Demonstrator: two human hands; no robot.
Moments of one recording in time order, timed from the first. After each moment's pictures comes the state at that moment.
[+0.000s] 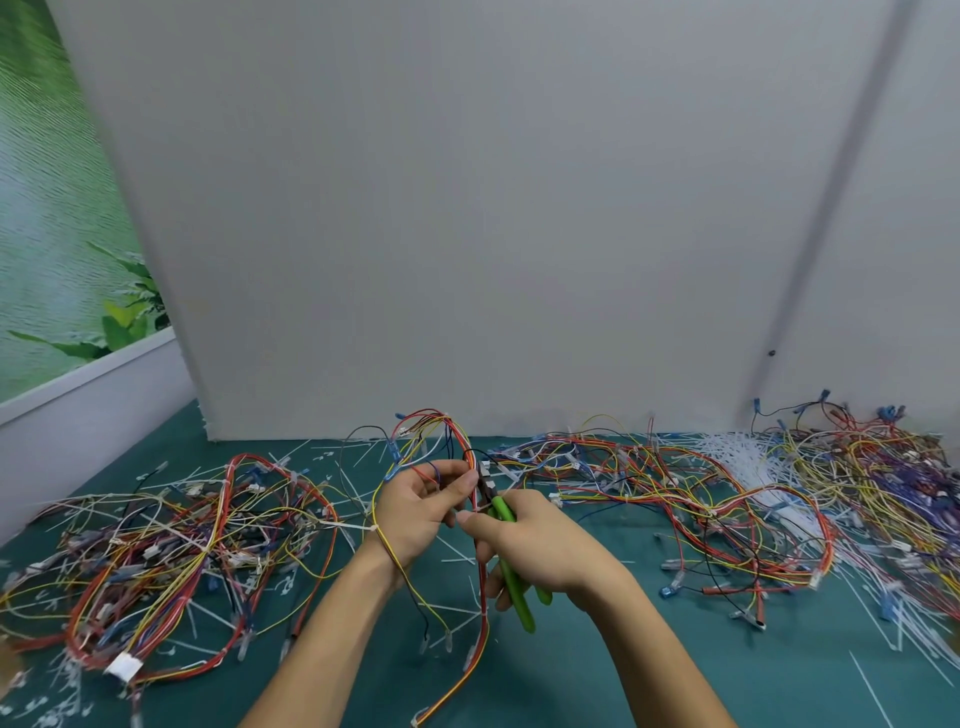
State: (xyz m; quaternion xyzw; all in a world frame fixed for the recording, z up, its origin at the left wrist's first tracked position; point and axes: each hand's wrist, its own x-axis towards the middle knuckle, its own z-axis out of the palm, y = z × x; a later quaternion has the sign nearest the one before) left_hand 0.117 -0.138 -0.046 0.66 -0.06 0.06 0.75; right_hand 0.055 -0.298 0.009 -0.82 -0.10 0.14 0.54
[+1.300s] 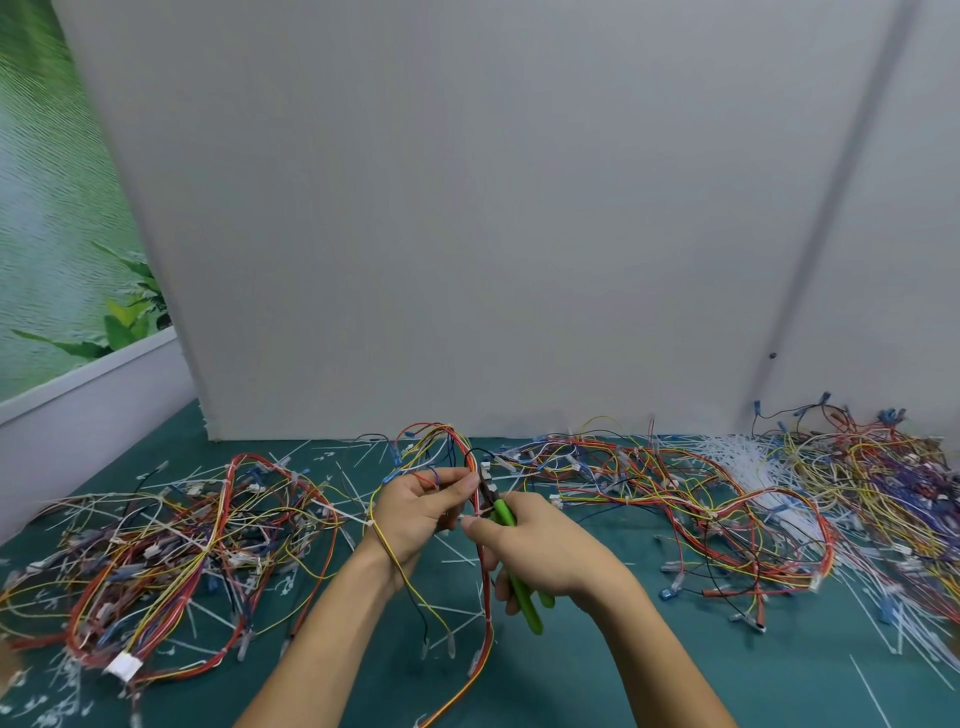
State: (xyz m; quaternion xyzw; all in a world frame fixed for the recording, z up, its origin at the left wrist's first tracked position) left_hand 0.111 -0.139 -0.041 0.61 -0.02 -0.01 0.79; right_hand 0.054 -0.300 0.011 -0.86 -0.10 0.14 0.48
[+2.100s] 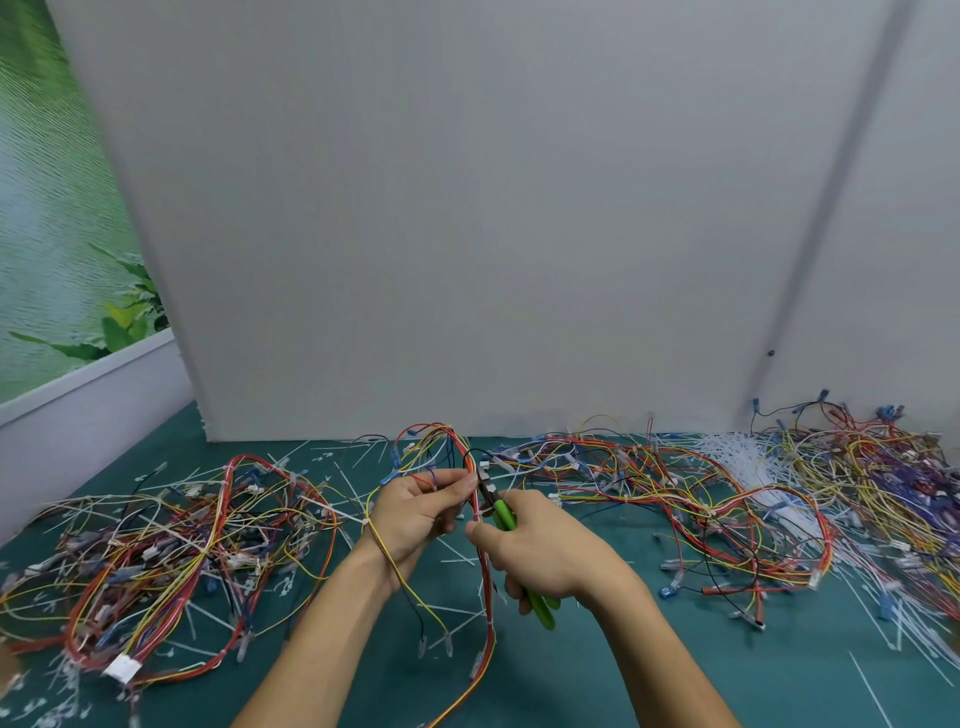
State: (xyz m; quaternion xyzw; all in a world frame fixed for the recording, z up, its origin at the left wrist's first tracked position) left_hand 0.109 -0.138 -0.037 0.60 -0.01 -0.04 0.80; right_hand 0.056 -0.303 0.011 -0.89 -0.13 0.12 0.43
